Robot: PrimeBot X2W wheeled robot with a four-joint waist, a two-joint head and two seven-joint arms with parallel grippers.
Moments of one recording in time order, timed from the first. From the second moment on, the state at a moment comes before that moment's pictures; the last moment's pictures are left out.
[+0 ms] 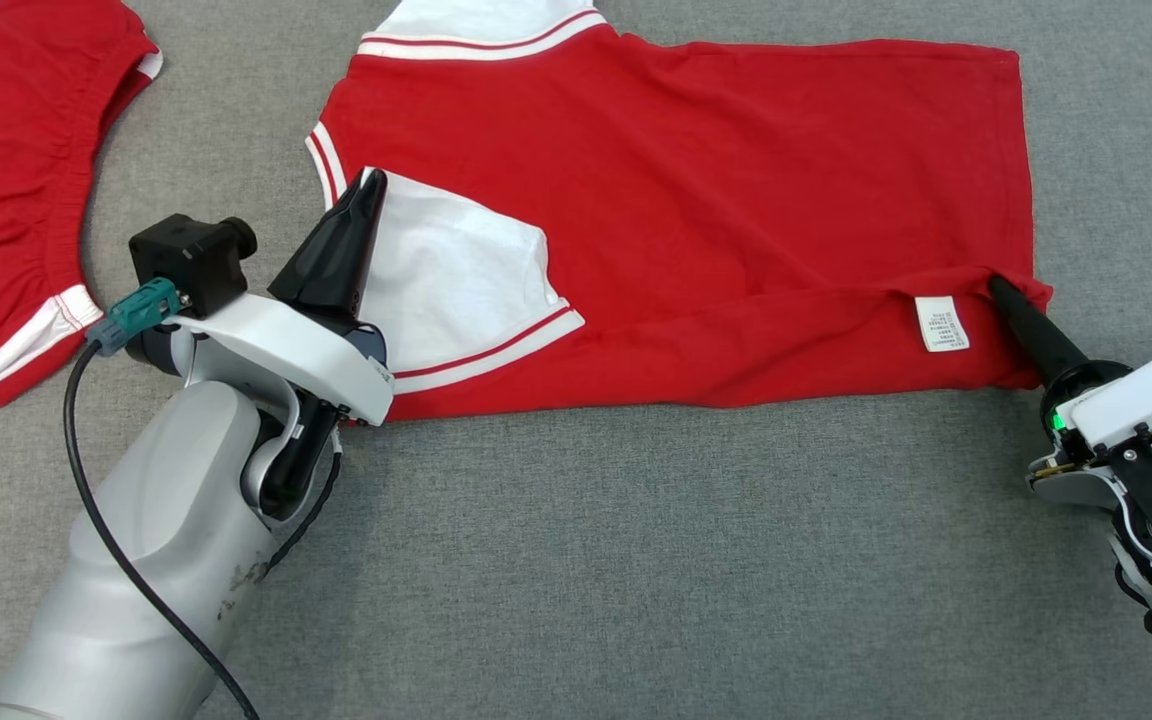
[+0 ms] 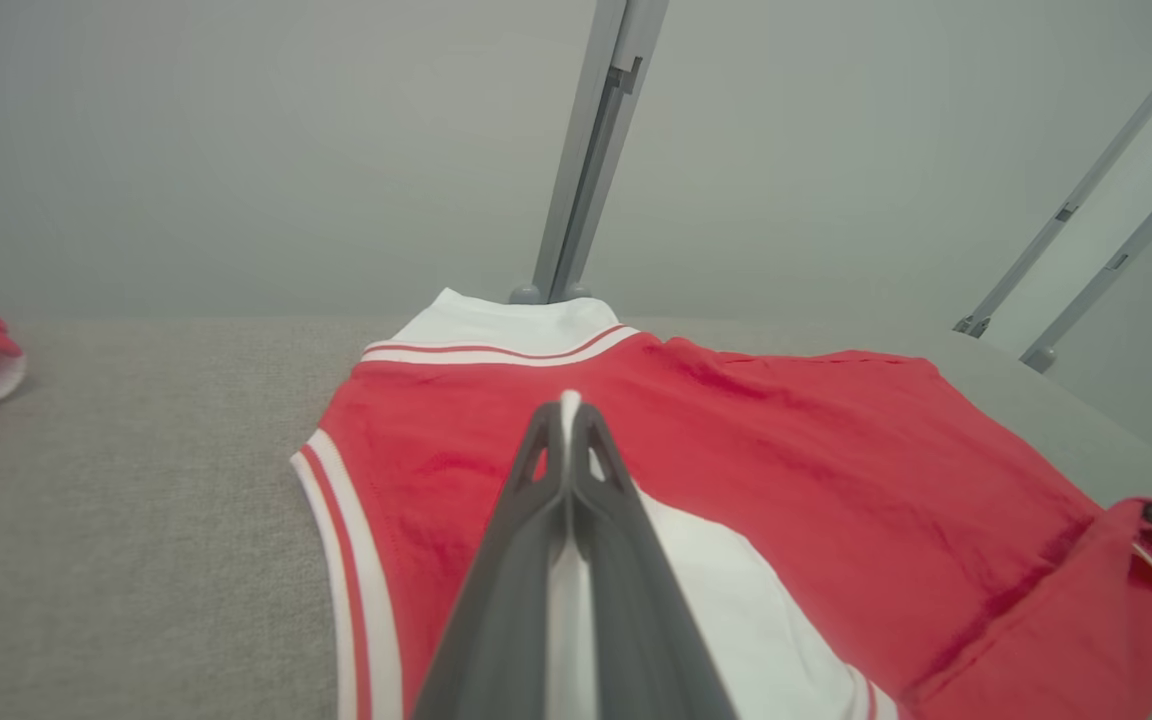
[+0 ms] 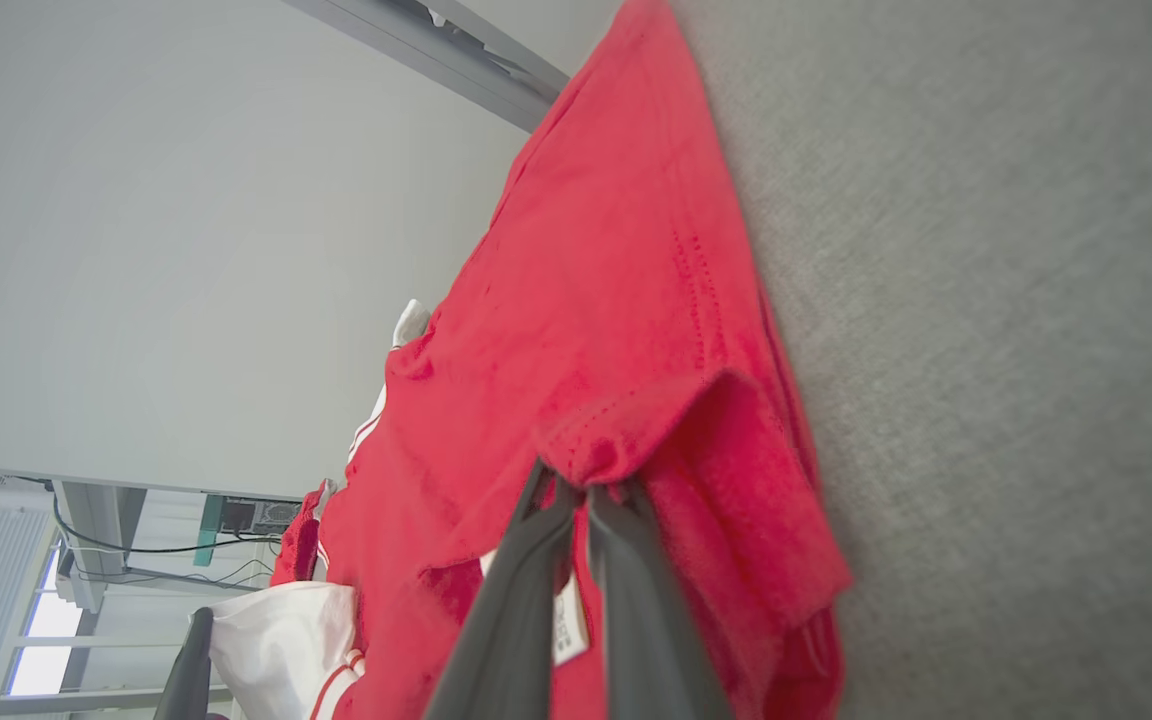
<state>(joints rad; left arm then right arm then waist) -0.72 0.25 -0.56 0.58 -0.75 -0.13 -0.26 -0.49 -0.42 0.36 0.37 1.52 0.13 0.06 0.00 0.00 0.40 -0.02</state>
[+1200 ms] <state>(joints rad) -0.40 0.24 -0.33 0.46 -0.62 -0.13 -0.26 -0.33 -0.47 0.43 0.34 1.42 0.13 -0.14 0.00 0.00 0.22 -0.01</state>
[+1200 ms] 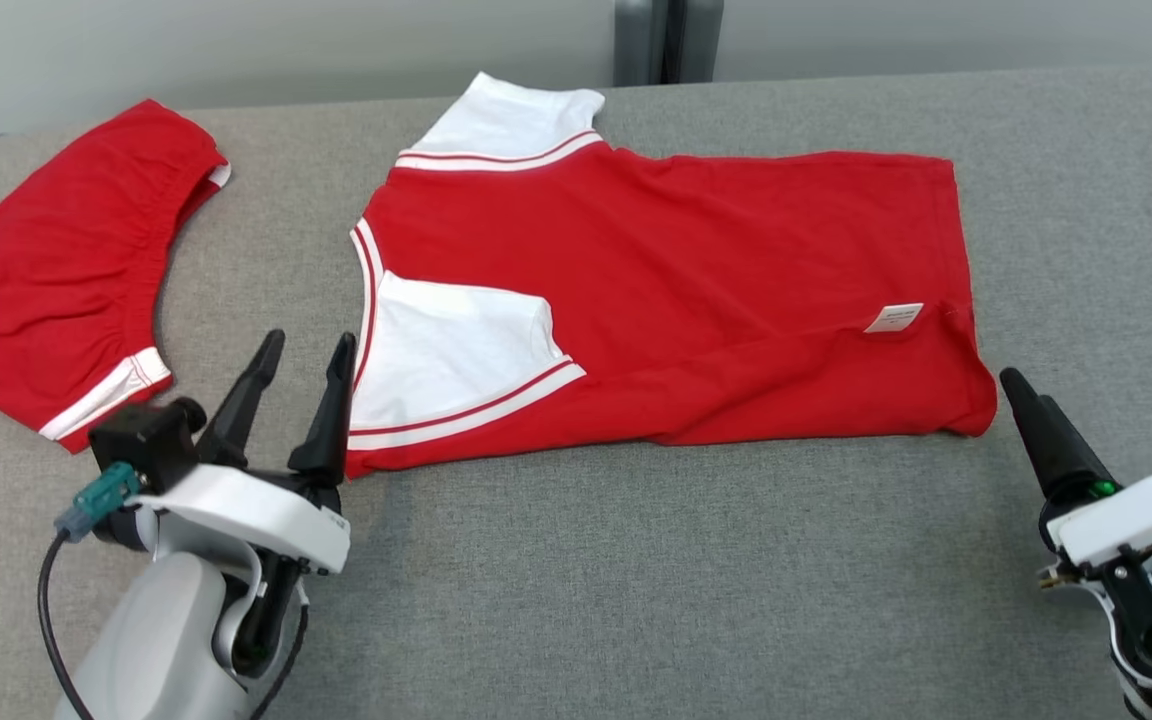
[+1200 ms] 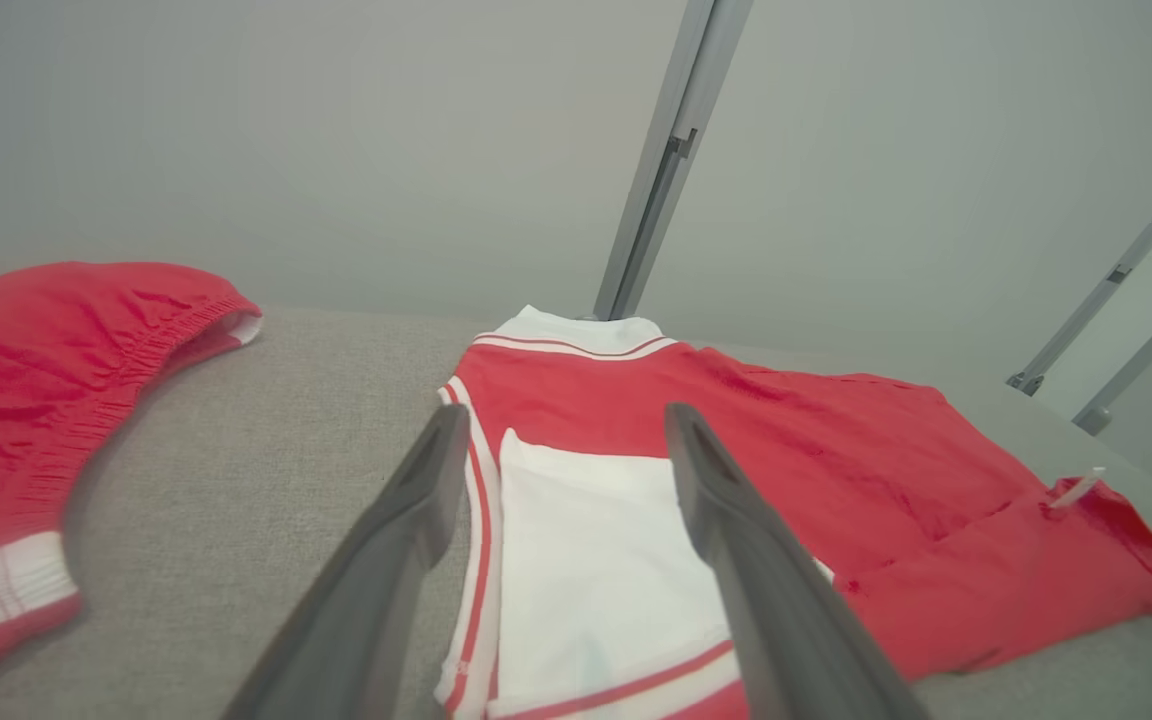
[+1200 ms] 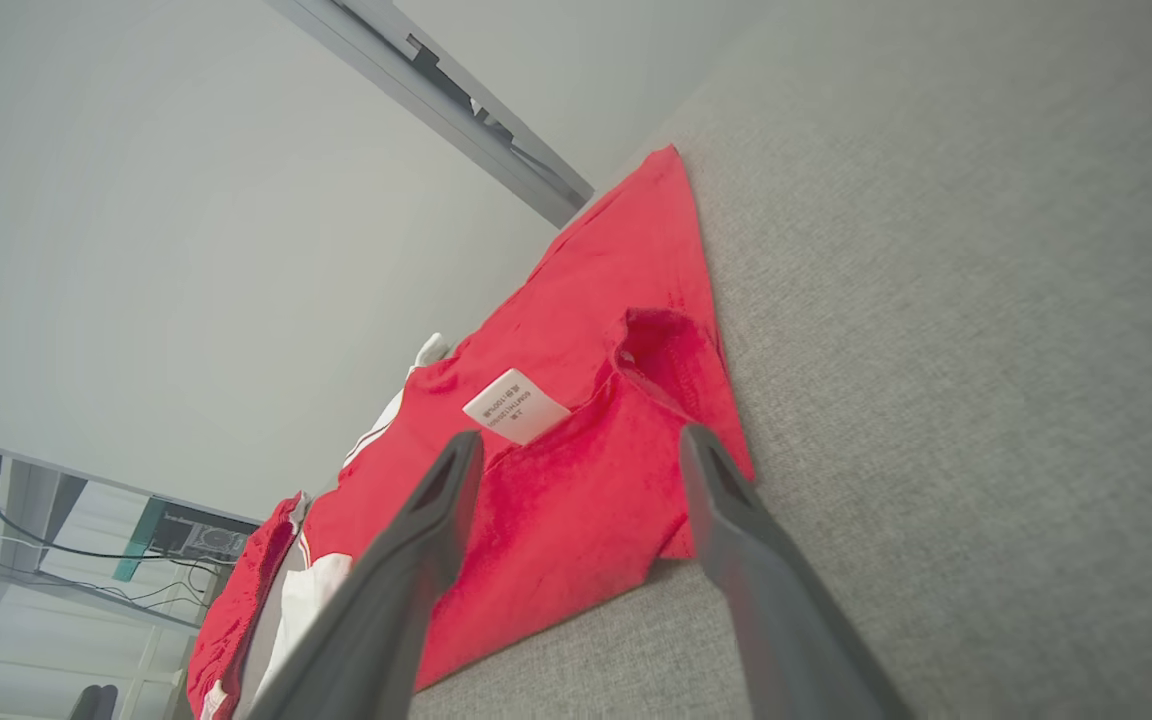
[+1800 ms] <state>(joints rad) -0.31 0.15 -0.23 0.53 -0.56 -0.09 -0.26 -0.33 -0.43 0.46 0.50 1.17 0.13 -0.26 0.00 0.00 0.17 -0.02</state>
